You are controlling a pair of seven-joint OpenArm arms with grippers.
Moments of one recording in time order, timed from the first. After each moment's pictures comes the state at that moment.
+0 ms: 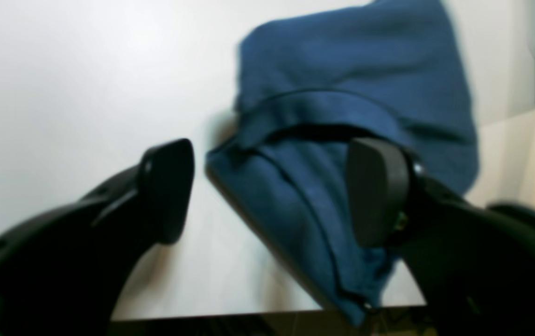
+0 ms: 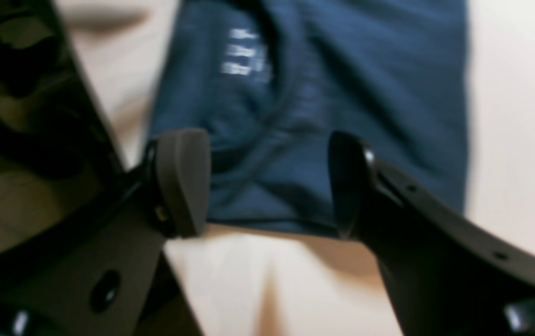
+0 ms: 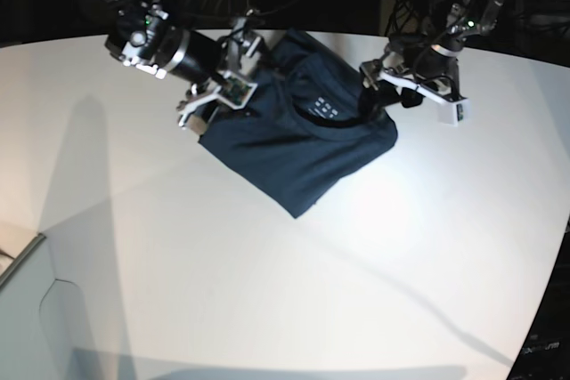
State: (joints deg) left arm 24.3 -21.6 11.7 98.2 -52.5 8.0 15.2; right arm -18.0 13.3 -14.5 97.7 -8.5 38.8 -13.1
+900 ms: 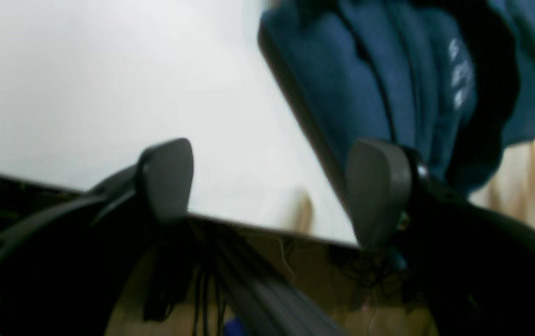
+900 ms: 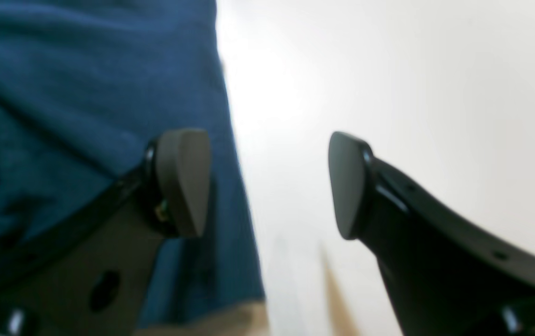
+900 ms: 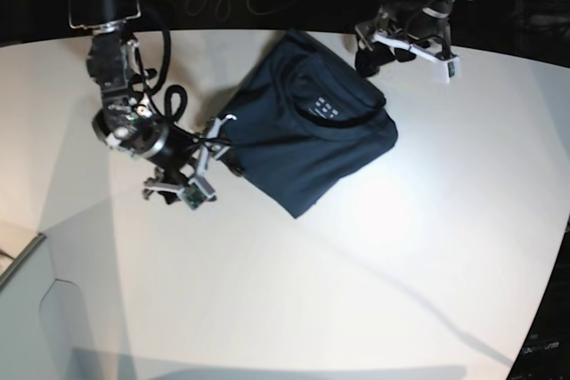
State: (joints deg) left arm 29.4 -17.4 11.5 91.5 -52.4 7.3 12.7; right arm 1.9 6.7 -1.7 75.0 -8.7 39.1 -13.5
